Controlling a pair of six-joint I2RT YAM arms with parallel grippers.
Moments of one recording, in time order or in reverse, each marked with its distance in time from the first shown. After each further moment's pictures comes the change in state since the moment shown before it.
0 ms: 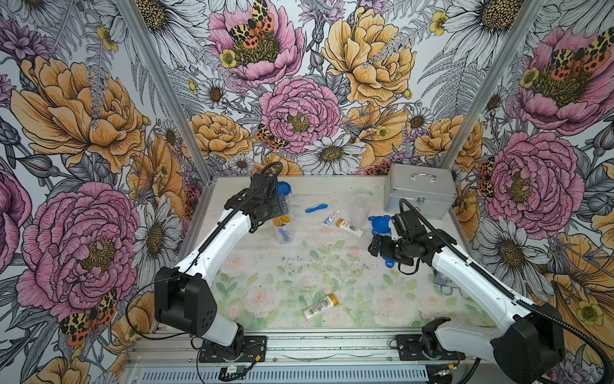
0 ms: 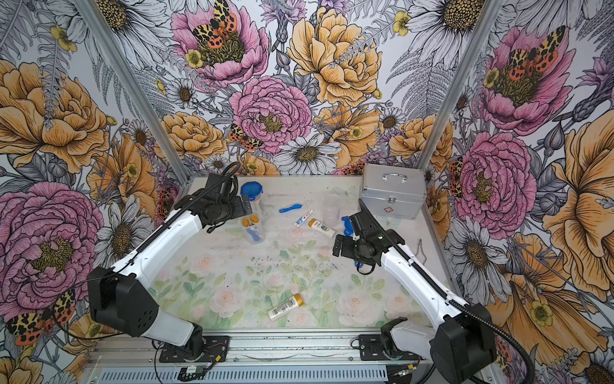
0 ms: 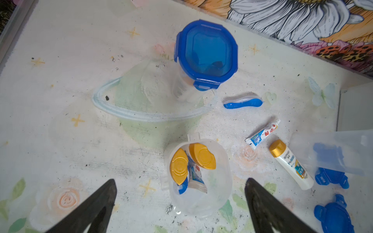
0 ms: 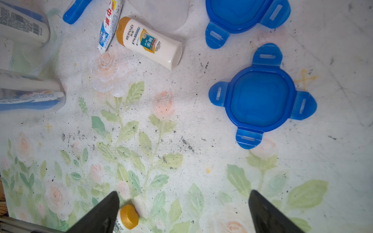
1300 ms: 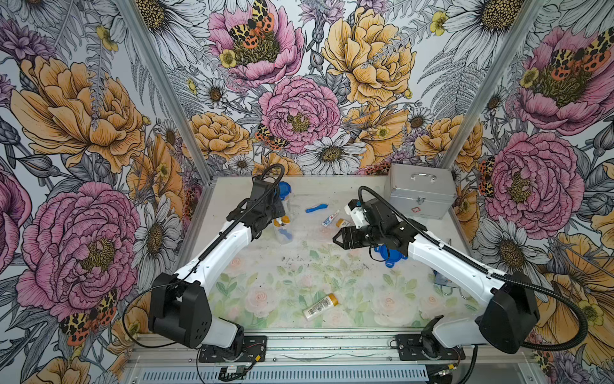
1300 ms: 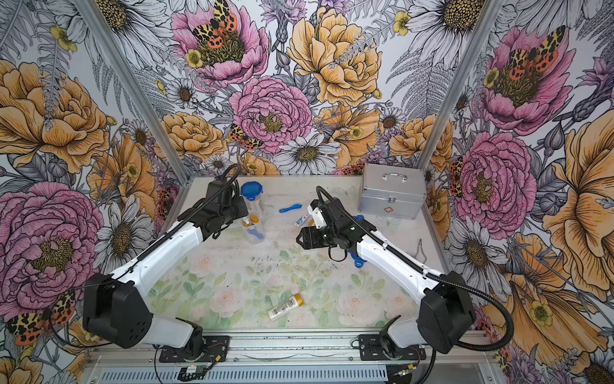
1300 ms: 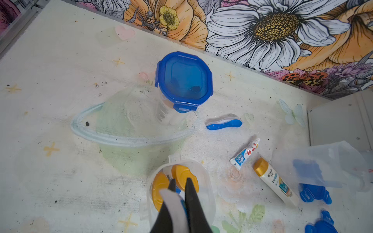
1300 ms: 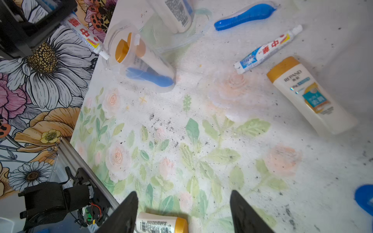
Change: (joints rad) left arm -0.021 -0.084 -0.200 0.361 -0.030 0.011; right arm 0.205 0.169 0.158 0.270 -0.202 -0.156
